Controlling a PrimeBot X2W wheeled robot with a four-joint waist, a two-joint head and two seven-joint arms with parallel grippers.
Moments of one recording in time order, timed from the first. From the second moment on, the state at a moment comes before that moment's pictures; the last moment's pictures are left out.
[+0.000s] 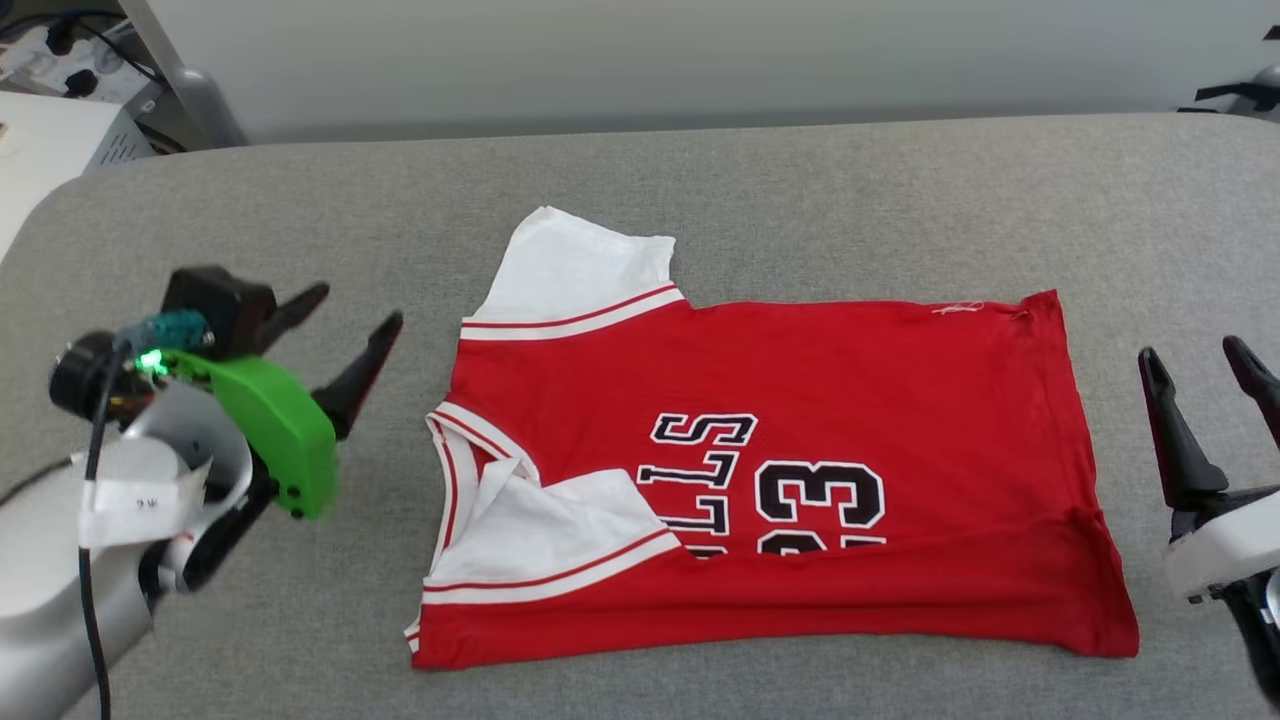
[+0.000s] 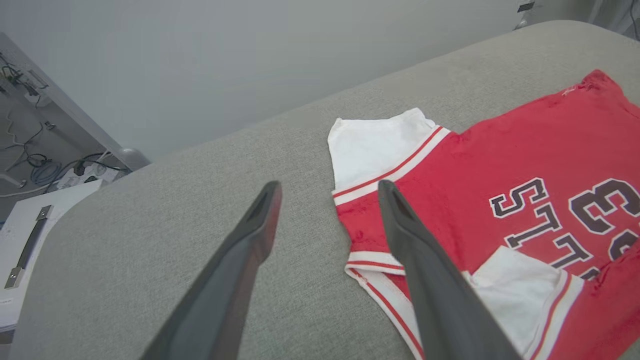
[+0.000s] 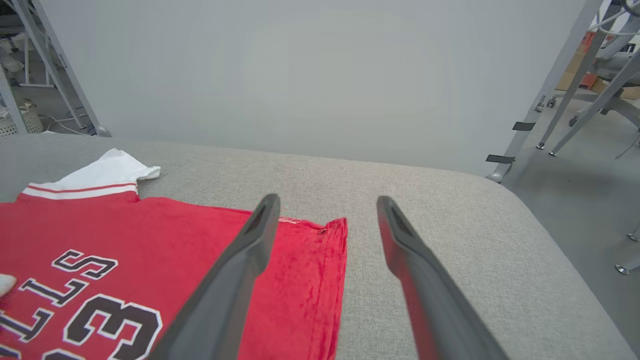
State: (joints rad) left arm -0.75 0.89 -1.07 0.13 -1.03 0.10 -0.07; right arm -0.08 -0.40 -0.01 -0.02 0.38 0.13 -0.03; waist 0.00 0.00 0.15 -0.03
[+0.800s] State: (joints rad) left arm -1.37 0.67 -1.12 0.57 -1.10 -0.11 0.65; right arm -0.18 -0.20 0.04 -0.23 0.24 0.13 -0.07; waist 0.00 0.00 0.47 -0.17
